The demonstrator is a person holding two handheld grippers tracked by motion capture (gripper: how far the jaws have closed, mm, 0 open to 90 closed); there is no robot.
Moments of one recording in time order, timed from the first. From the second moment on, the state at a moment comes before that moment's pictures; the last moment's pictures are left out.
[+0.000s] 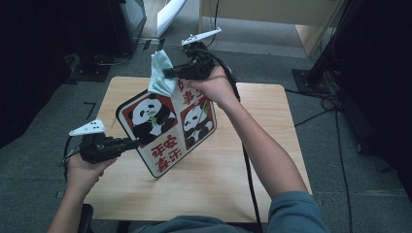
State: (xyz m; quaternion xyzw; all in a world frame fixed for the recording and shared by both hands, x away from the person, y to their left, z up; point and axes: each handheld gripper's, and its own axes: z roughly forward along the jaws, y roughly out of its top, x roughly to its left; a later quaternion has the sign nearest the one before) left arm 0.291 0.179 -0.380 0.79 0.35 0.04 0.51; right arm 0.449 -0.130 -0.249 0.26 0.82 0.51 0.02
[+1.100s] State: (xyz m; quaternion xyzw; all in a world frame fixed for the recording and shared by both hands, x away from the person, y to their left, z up) left arm 0.291 0.180 -0.380 0.79 0.35 0.04 0.51; right arm 0.471 -0.162 -0.252 0.28 0.81 0.52 0.01
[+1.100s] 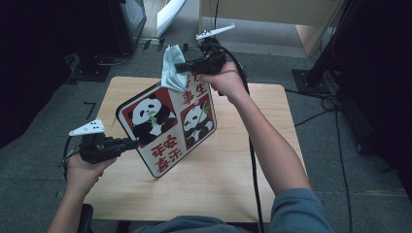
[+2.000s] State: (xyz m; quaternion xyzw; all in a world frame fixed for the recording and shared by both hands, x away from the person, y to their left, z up) left arm 0.292 0.180 -0.379 0.79 0.35 0.03 0.51; right arm 0.492 -0.193 -0.244 0.35 0.79 0.50 0.04
